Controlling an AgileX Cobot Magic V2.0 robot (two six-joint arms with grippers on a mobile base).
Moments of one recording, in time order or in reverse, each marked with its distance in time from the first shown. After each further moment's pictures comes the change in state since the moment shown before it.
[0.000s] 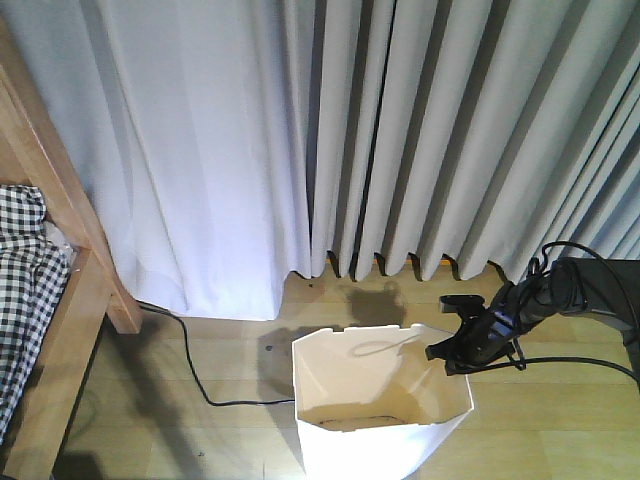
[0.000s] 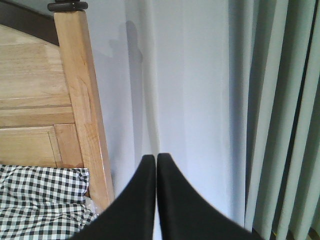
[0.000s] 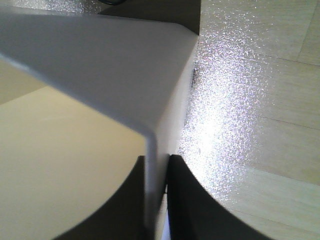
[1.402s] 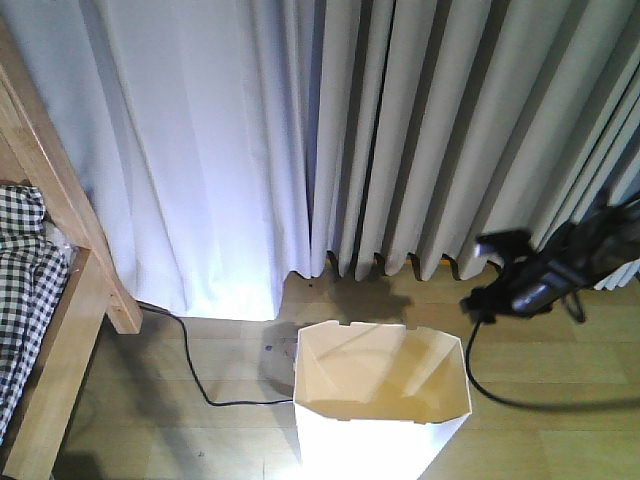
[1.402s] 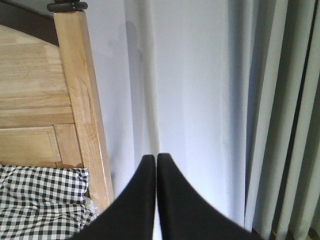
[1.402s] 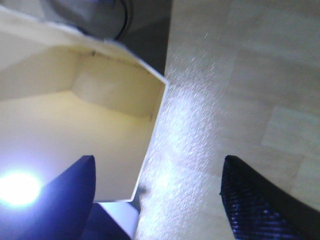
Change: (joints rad) left arm 0.000 0.000 0.000 0.000 0.000 0.000; right arm -0.005 -0.762 0.711 0.004 -0.219 -0.091
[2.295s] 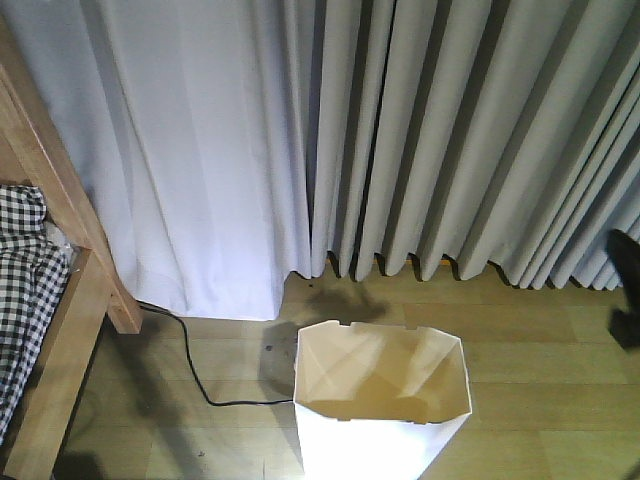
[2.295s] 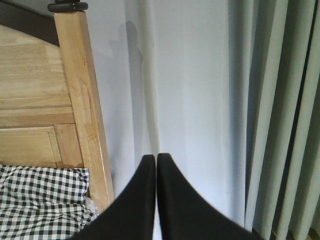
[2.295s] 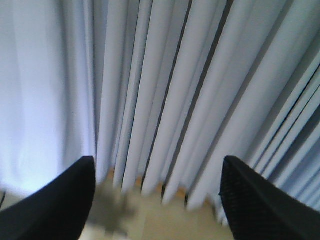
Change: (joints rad) left arm 0.000 0.000 0.000 0.000 0.000 0.000; right arm -0.003 -1.855 0.715 0.052 0.081 0.020
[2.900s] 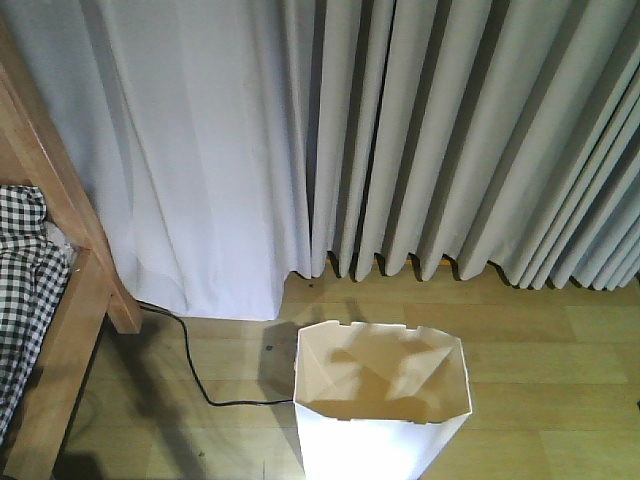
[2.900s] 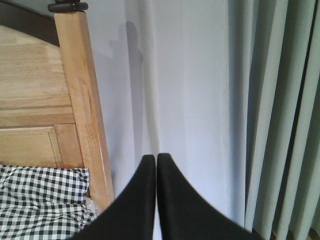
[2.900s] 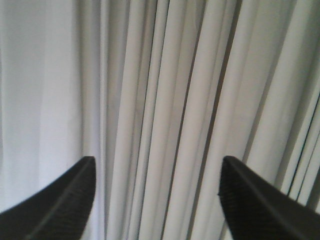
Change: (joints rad) left arm 0.000 0.000 0.000 0.000 0.000 0.000; right arm 0.000 -0.375 0.121 0.131 0.010 -0.009
